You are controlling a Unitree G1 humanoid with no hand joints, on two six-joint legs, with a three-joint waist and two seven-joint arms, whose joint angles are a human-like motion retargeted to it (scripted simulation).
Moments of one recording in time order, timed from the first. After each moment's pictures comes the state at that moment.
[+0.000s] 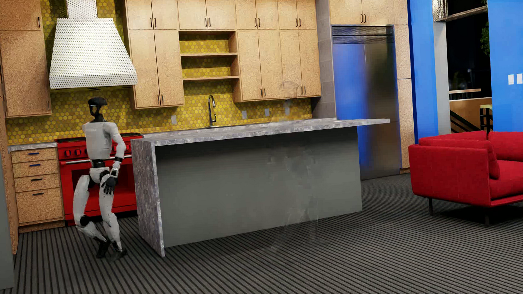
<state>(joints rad) 0.07 -0.24 -0.12 -0.19 -0.08 -0.12 0.00 0.00 0.04 0.40 1.13 0.20 0.51 -0.14 -0.06 0.49 -0.39 0.00 0.00 -0.73 0.88 0.80 1.08 0.00 0.00 0.00 0.00 0.00 0.00</state>
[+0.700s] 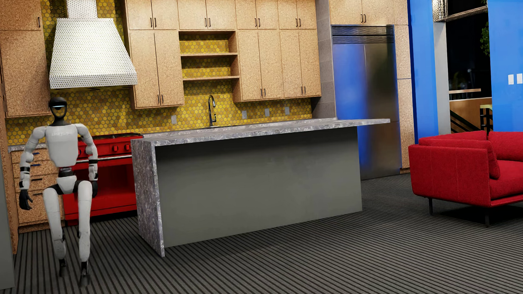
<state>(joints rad) -0.31 0.19 0.19 -0.15 0.03 0.00 0.00 0.00 0.07 0.45 0.48 0.43 0.32 0.26 -0.12 0.45 -0.51 0.00 0.00 -0.84 0.46 0.84 0.89 0.00 0.00 0.00 0.00 0.00 0.00</state>
